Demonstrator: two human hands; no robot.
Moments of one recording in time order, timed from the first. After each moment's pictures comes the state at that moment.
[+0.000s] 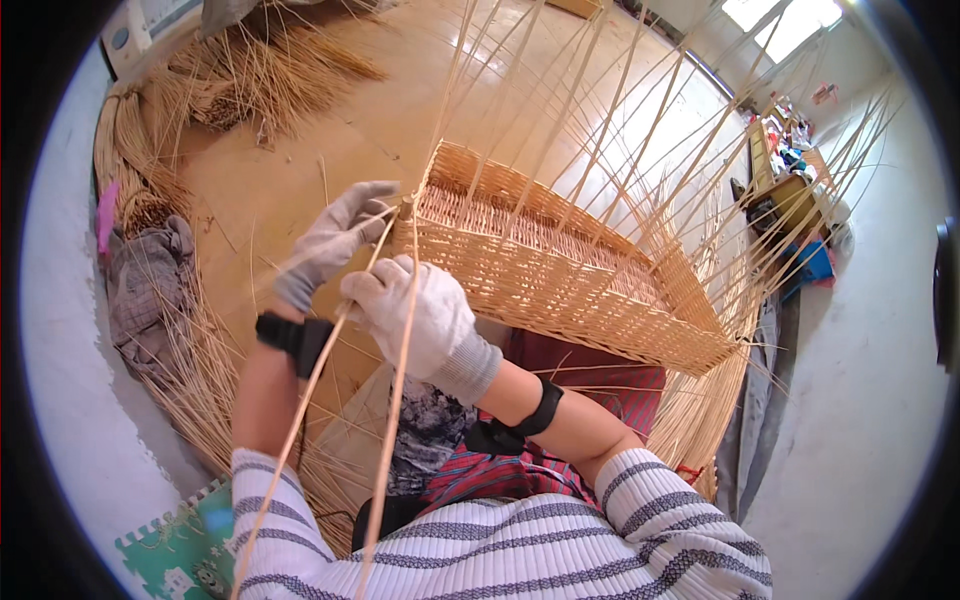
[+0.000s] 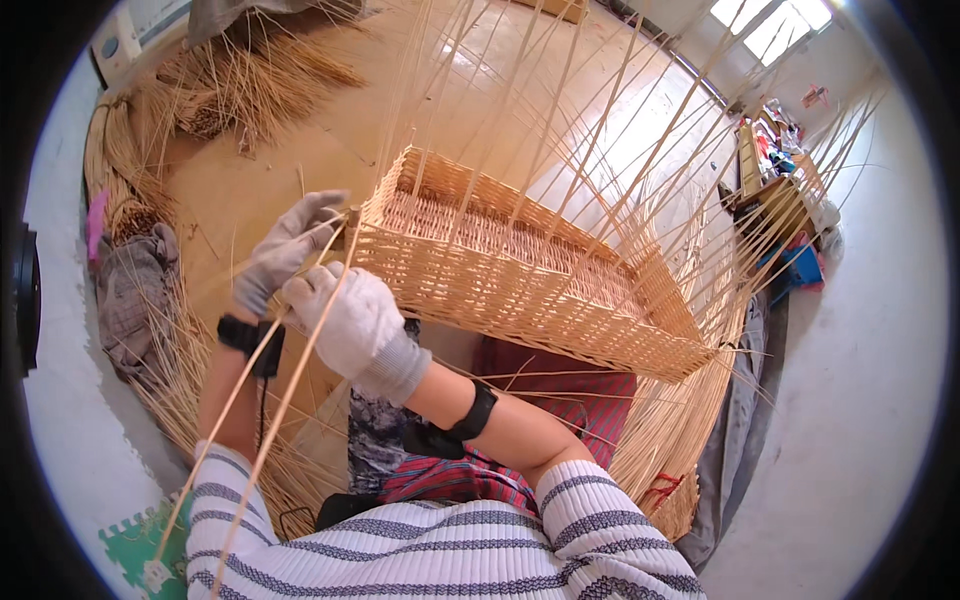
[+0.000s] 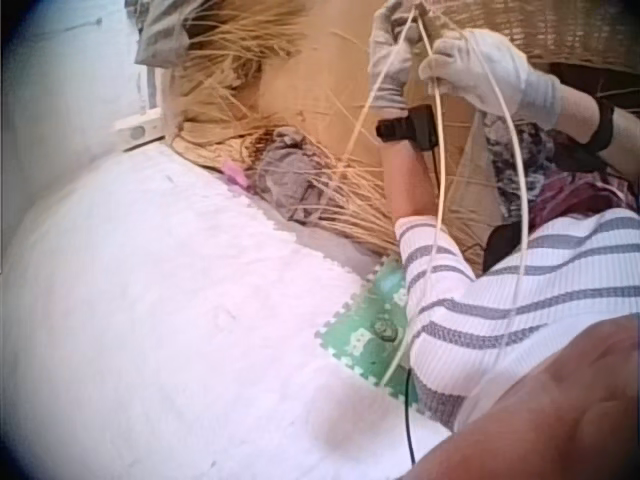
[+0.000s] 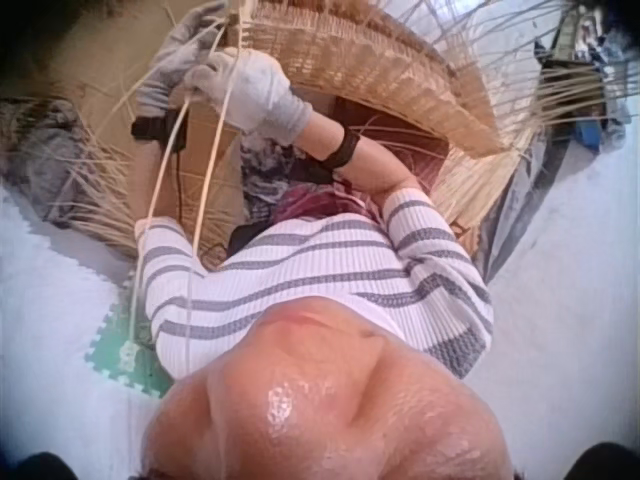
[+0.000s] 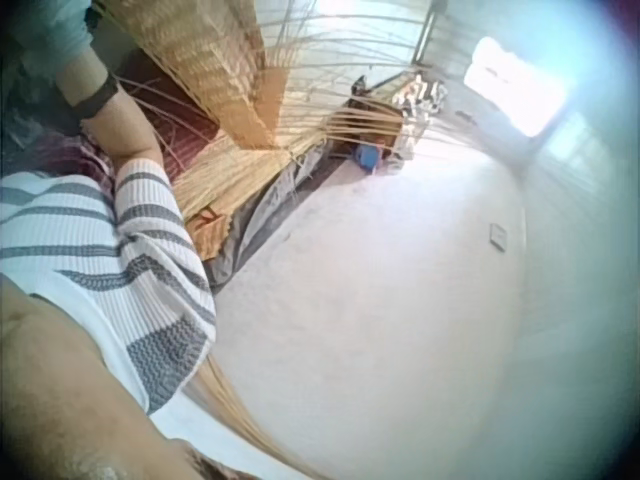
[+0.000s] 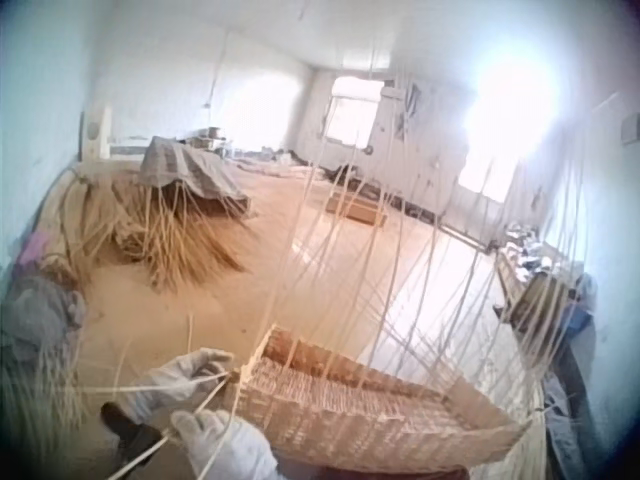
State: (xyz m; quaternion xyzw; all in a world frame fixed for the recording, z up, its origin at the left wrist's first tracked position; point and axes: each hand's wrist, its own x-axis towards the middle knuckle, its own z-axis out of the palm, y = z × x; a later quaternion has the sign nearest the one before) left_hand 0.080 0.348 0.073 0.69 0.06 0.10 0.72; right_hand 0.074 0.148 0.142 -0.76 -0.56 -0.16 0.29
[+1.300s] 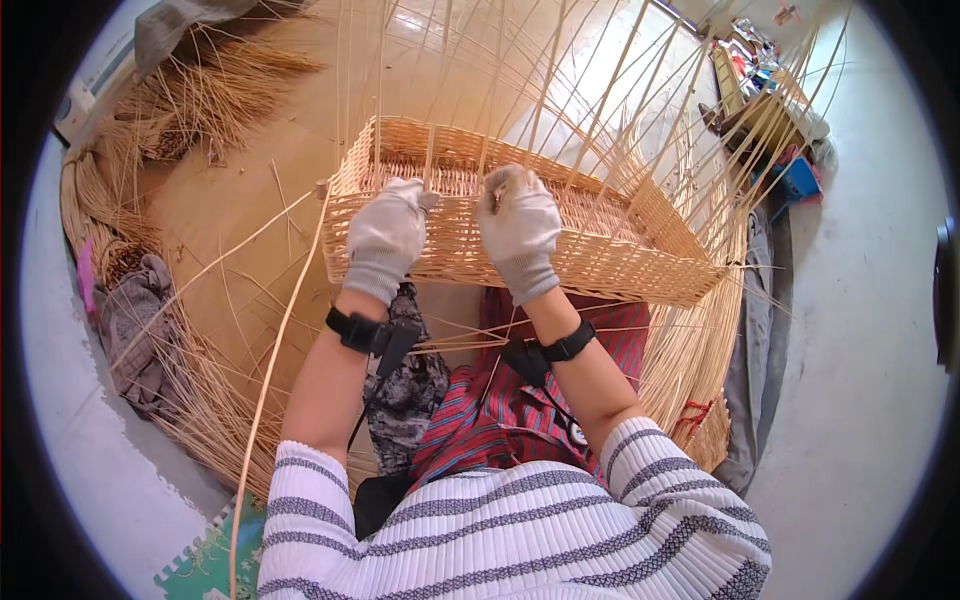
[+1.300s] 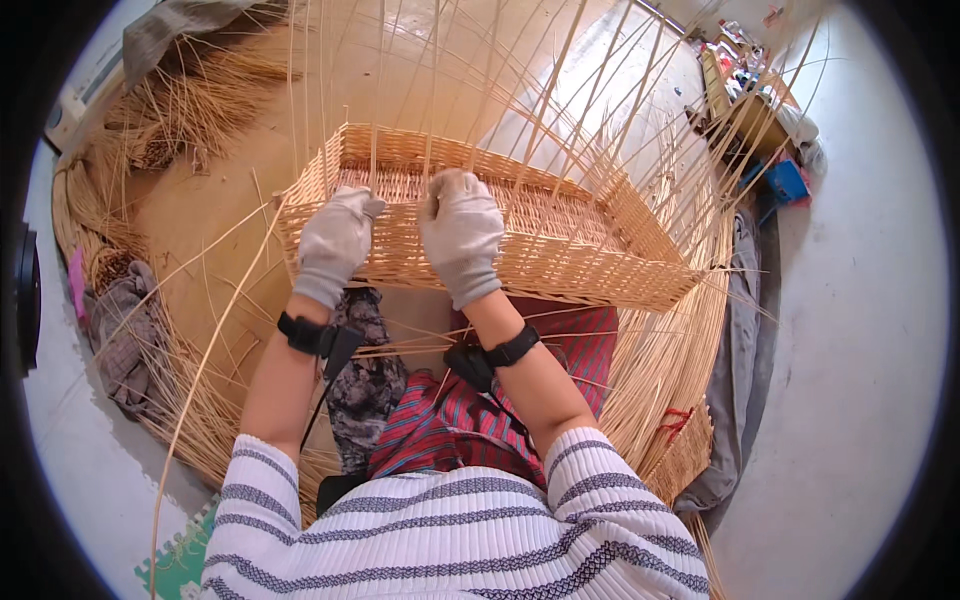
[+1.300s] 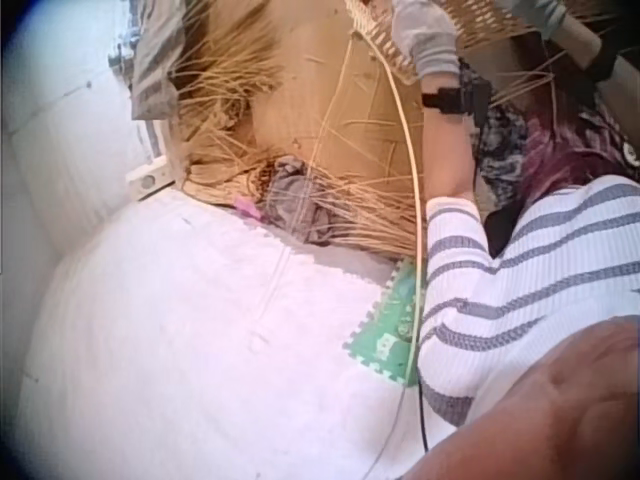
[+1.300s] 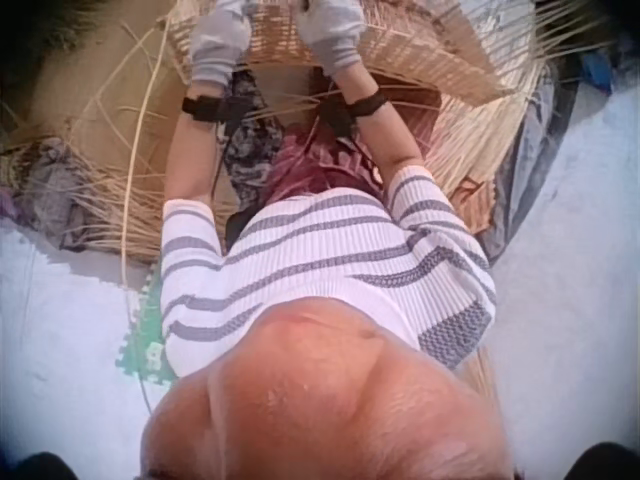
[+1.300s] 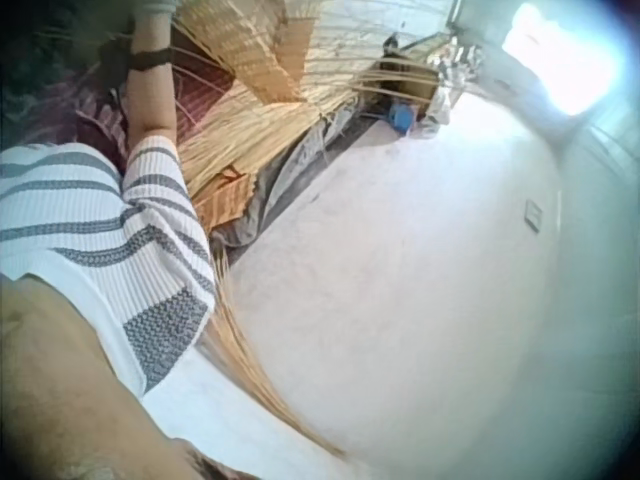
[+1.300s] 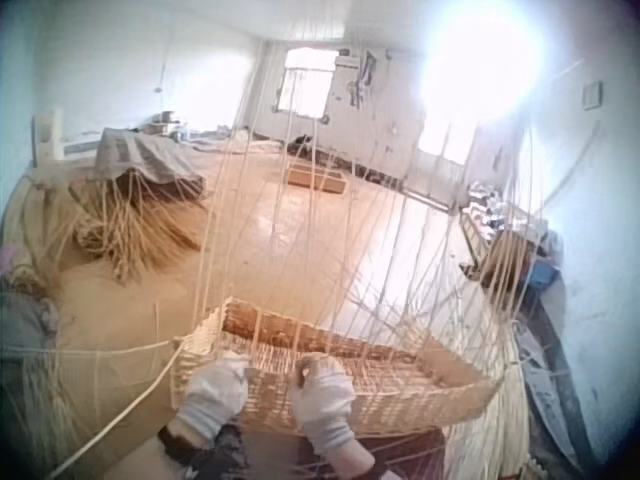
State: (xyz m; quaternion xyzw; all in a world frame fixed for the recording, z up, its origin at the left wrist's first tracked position) left_hand 0.125 0.187 0.078 0.95 0.02 0.25 0.19; right_hand 0.188 0.008 0.088 -0.85 -0.21 -0.28 0.40
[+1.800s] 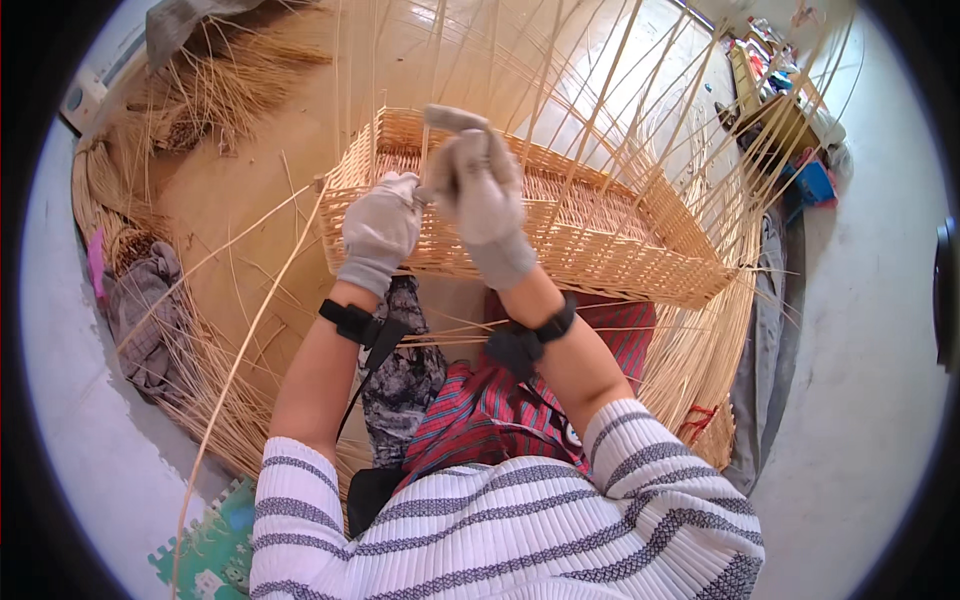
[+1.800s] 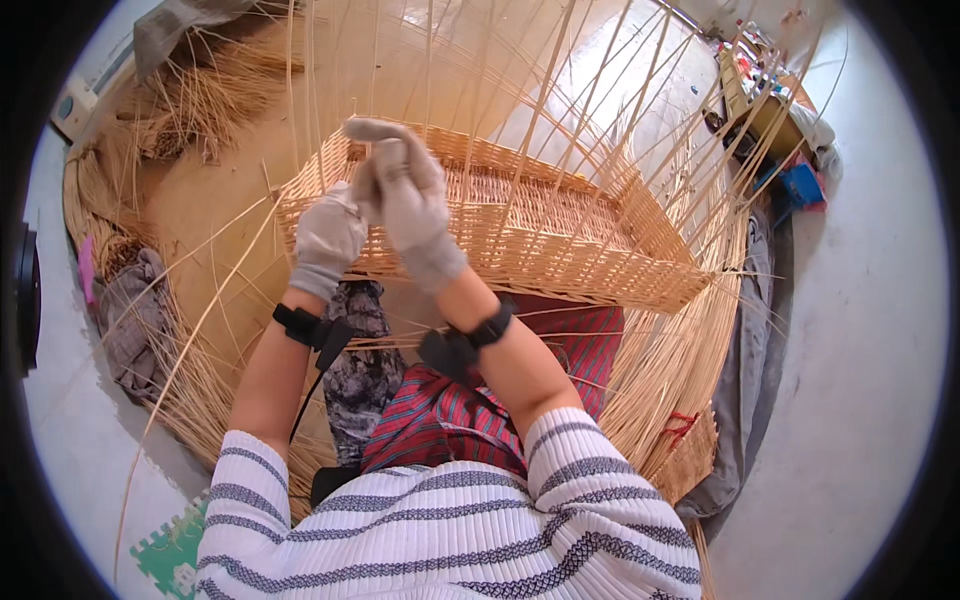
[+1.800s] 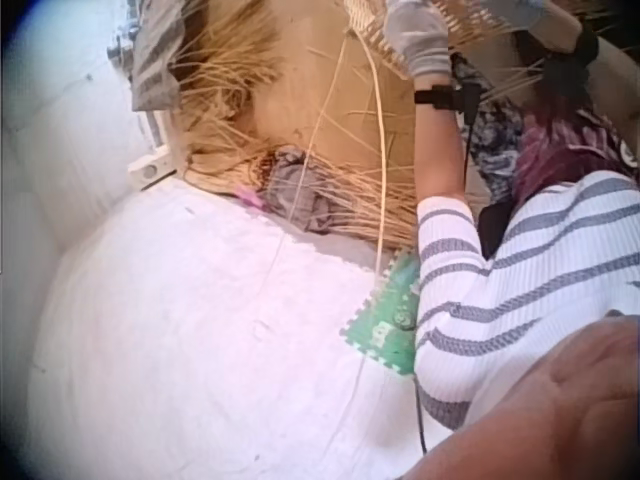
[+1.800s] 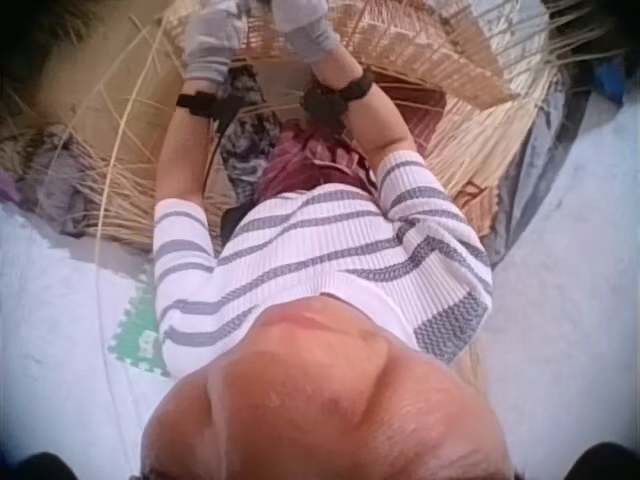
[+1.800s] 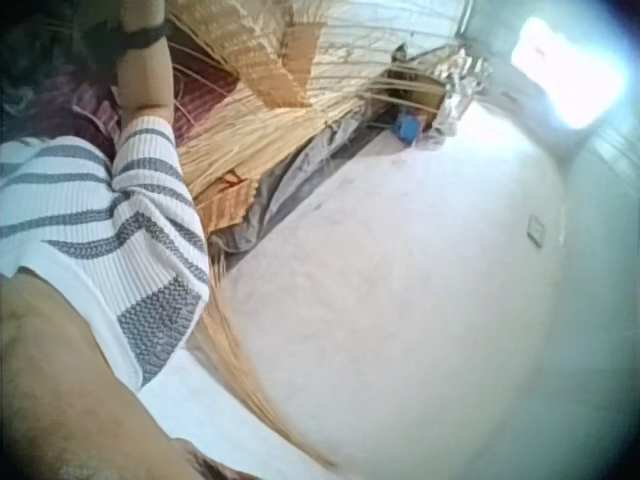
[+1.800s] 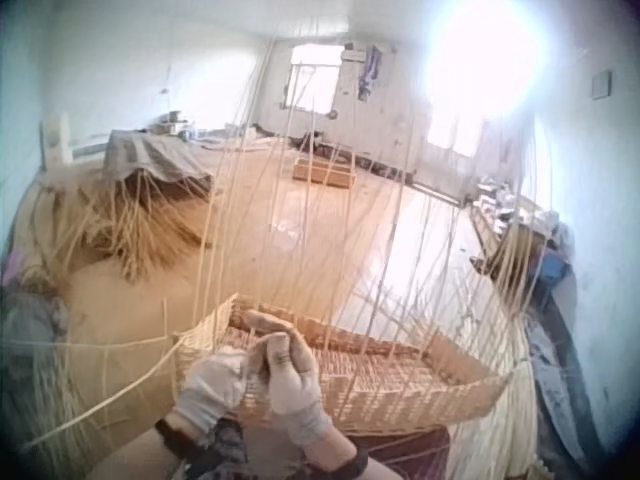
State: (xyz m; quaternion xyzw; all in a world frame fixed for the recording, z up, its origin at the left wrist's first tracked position) left_hand 0.132 0.193 0.056 0.95 0.06 0.19 0.24; right_hand 0.183 0.049 0.108 -0.46 -0.29 0.10 0.83
